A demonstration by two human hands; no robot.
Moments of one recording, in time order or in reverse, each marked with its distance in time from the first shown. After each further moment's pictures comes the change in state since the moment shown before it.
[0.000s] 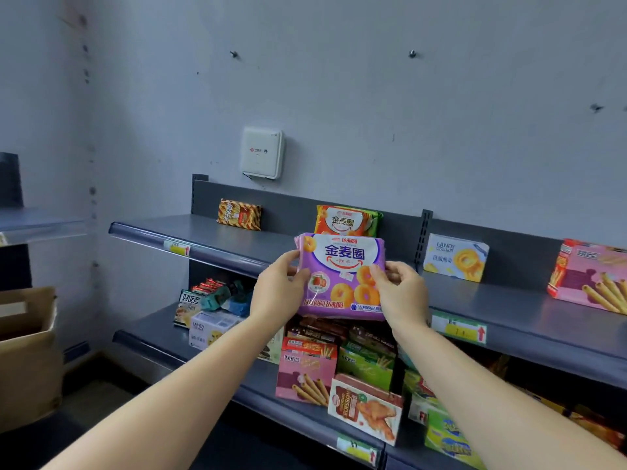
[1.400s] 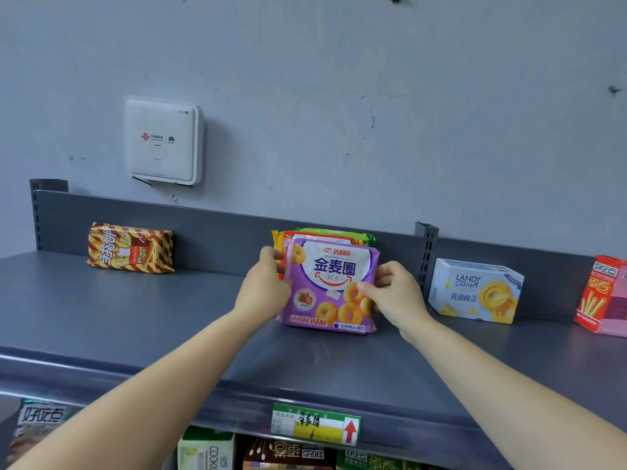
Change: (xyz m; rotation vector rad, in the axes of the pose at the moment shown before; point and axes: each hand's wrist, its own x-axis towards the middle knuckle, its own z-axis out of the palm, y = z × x) left_hand 0.311 -0.083 0.110 0.074 -0.247 0.077; right_hand 0.228 0.071 0.119 -0.171 -0.063 0.111
